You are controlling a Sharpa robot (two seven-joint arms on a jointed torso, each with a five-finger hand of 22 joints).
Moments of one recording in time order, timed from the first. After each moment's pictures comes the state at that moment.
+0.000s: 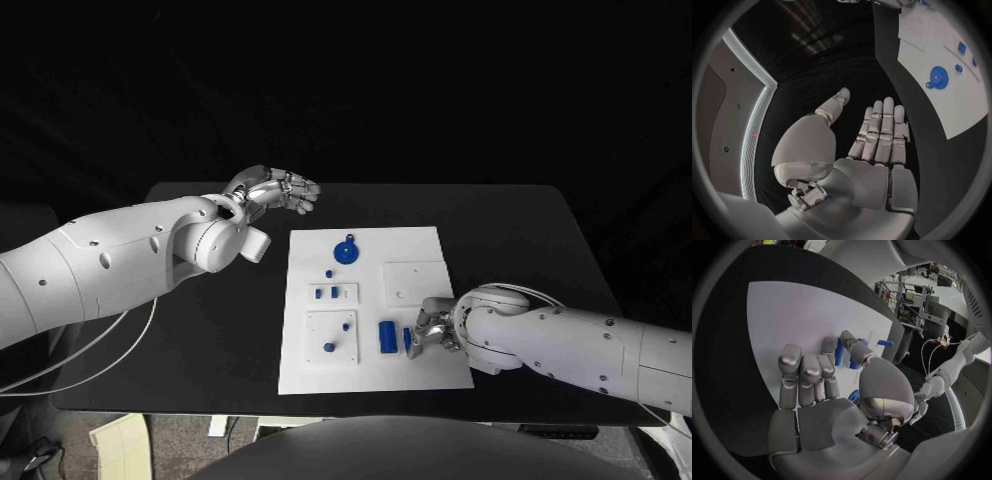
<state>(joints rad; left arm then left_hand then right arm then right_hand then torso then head) 1.21 -0.74 -0.11 1.28 -0.25 -0.22 0.20 1.04 -0.12 0.47 -0.26 0.05 0.78 0.19 0.31 0.47 1.06 0.15 0.19 0.07 0.91 0.13 0.40 0.55 0.03 0.61 0.03 0.57 1.24 0.96 -0.71 -0.16 1.42 -1.19 0.00 -0.52 0.85 -0.09 0.66 -0.27 0.05 1.09 0.07 0.24 0.68 1.24 -0.04 1.25 1.18 1.31 -0.13 1.26 0.97 0.20 1.30 -0.07 1.01 1.31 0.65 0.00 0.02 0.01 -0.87</state>
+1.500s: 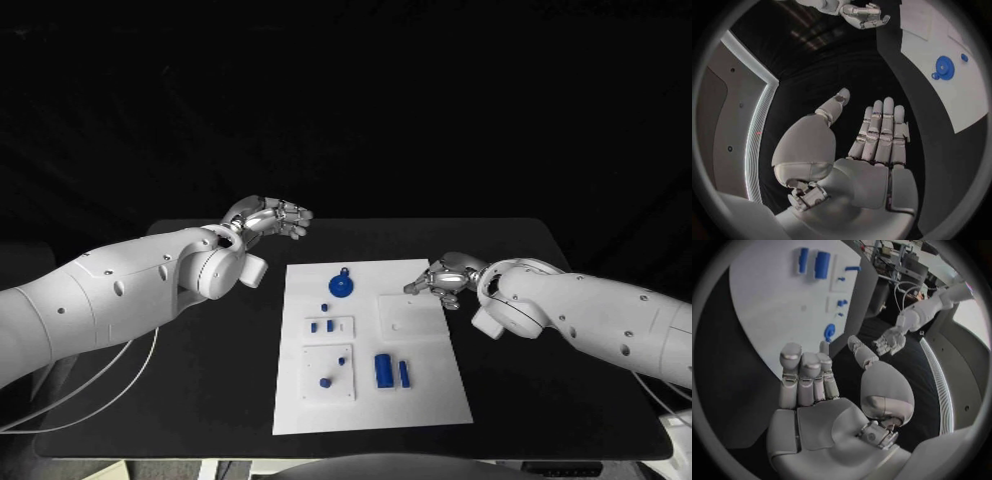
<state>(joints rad) 1.19 -0.68 -0.11 1.16 -0.21 -0.21 0.24 1.03 -0.11 0.47 -0.26 0.05 0.79 0.19 0.32 0.47 1.07 0.15 0.19 0.08 0.91 0.13 0.39 0.56 0.03 0.61 0.03 0.57 1.25 1.08 -0.73 -0.08 1.24 -0.81 -0.15 -0.13 0.75 -0.14 0.50 -0.28 0.15 1.01 0.10 0.20 0.68 1.13 -0.01 1.17 1.12 1.29 -0.12 1.21 0.96 0.20 1.26 -0.07 0.97 1.30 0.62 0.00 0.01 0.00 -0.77</state>
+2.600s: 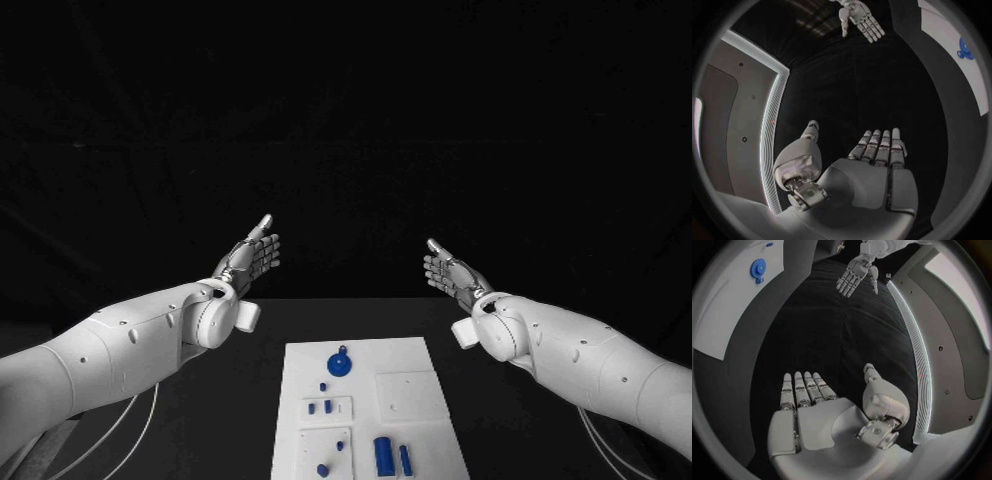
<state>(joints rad) 1.19 -0.60 -0.10 0.95 -0.08 -0.17 0.34 0.28 -0.03 0.13 -0.08 0.02 0.21 0.04 0.08 0.13 0.27 0.04 0.02 0.02 0.21 0.05 0.07 0.15 0.01 0.13 0.02 0.12 0.73 1.05 -0.51 0.06 0.81 -0.35 -0.14 0.24 0.26 -0.02 0.13 -0.08 0.05 0.24 0.04 0.04 0.18 0.26 0.04 0.07 0.07 0.23 0.04 0.11 0.13 0.05 0.18 0.05 0.07 0.27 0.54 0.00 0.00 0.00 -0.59</state>
